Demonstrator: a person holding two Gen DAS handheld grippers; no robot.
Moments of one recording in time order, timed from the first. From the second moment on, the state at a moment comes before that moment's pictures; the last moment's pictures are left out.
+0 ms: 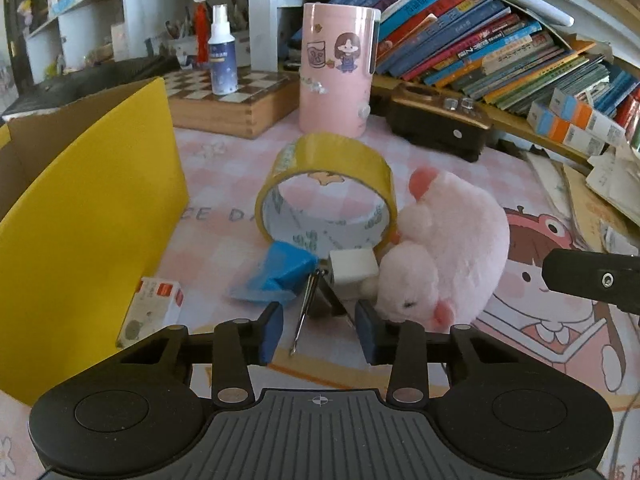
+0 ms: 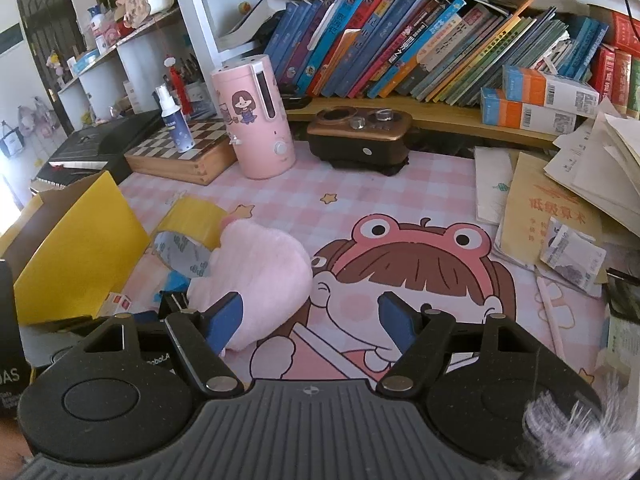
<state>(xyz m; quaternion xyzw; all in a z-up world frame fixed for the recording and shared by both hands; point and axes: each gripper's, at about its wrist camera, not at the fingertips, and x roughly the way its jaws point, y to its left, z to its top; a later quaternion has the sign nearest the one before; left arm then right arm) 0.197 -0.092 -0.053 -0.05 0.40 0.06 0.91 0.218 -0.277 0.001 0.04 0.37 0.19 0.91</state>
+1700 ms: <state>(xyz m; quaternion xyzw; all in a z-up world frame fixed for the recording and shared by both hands) 0.104 -0.079 0.000 -0.04 0.35 0.00 0.94 0.218 -0.253 -0.008 0.08 0.39 0.25 0.89</state>
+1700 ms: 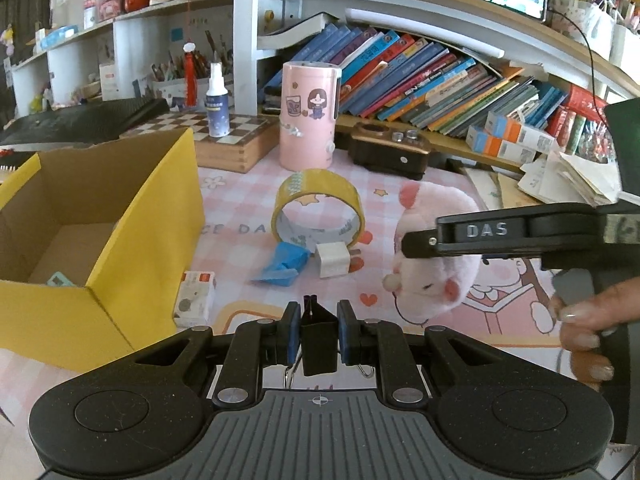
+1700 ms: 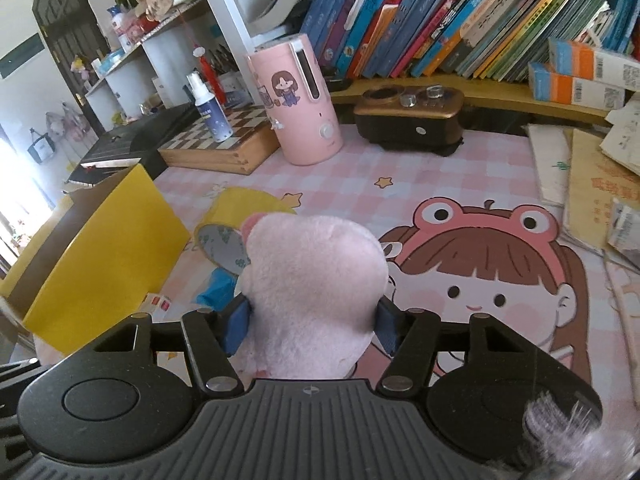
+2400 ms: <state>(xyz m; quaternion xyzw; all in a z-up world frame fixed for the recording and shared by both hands) 0.050 -0.035 0.020 -0.05 0.31 -0.06 0.95 0.108 -0.234 0.024 0.06 0.37 0.19 0.90</state>
